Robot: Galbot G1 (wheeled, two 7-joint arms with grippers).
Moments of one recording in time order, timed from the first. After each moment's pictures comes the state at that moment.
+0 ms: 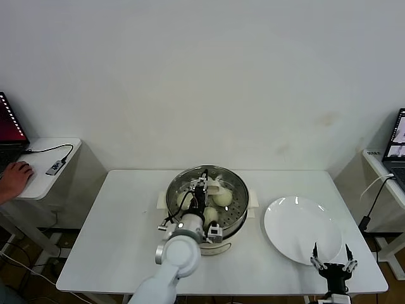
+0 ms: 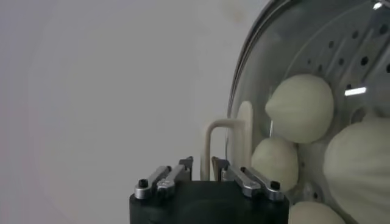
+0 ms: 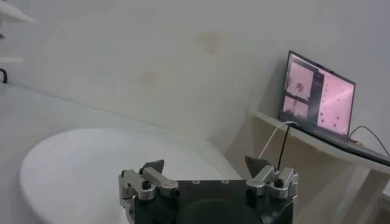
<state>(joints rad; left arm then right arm) 0.98 -1.44 0.01 -1.84 1.47 0.37 0.34 -1.54 1.57 0.90 1.72 -0.19 0.24 0.02</state>
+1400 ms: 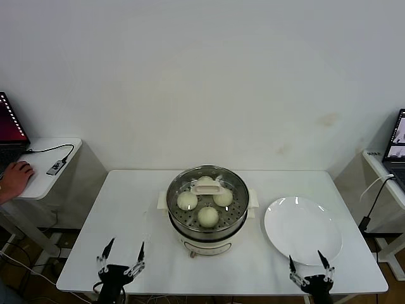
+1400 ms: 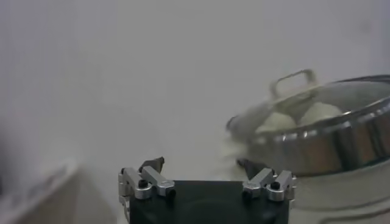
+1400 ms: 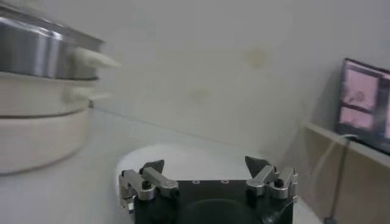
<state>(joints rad) 1.80 -1.24 -0.50 -2.06 -0.10 -0.14 -0.18 -1.76 1.41 0.75 1.86 0.02 0.28 -0.11</state>
